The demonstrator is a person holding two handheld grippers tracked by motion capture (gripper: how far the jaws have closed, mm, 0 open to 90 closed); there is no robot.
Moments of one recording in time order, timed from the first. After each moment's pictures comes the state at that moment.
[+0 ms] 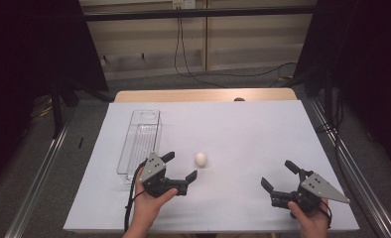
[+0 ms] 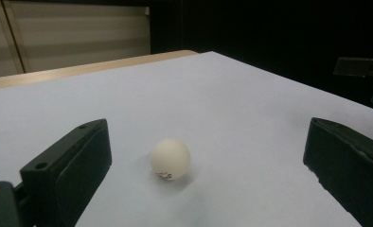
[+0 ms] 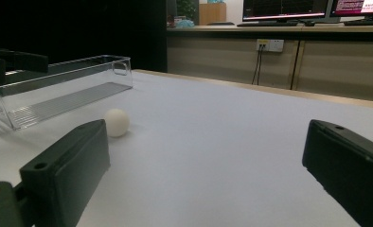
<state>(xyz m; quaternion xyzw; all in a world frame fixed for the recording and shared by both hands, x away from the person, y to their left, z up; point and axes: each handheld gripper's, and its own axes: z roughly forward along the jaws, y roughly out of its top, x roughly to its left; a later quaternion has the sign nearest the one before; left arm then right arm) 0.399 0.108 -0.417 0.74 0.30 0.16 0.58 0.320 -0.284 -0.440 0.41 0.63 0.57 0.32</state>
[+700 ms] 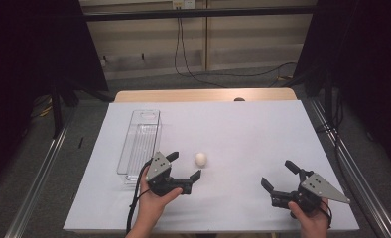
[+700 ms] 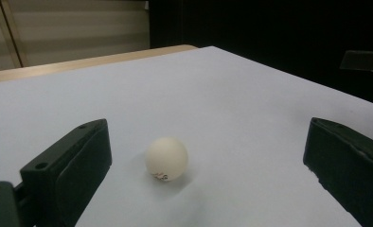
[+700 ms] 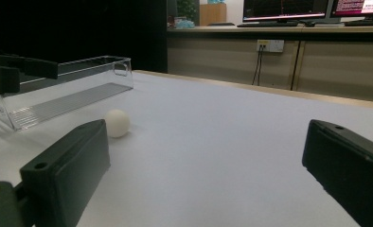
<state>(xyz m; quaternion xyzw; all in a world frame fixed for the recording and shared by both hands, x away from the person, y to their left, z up) 0.404 0.098 -0.422 0.74 0.30 0.16 0.58 0.320 -0.284 -0.440 0.41 0.63 0.58 0.32</state>
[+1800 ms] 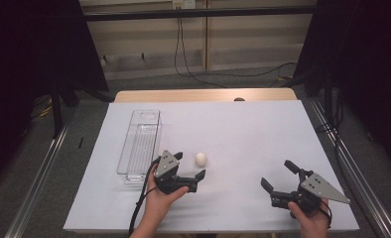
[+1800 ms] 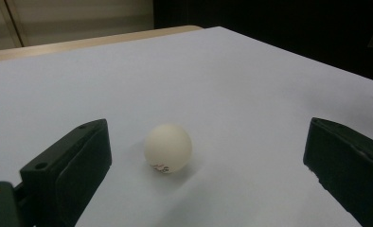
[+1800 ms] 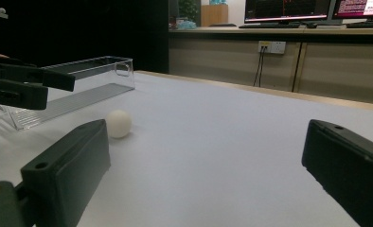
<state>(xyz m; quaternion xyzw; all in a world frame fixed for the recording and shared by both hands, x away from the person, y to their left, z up) 0.413 0.080 -0.433 0.75 0.32 0.16 0.55 0.320 -0.284 -0.439 0.40 0.63 0.58 0.32</state>
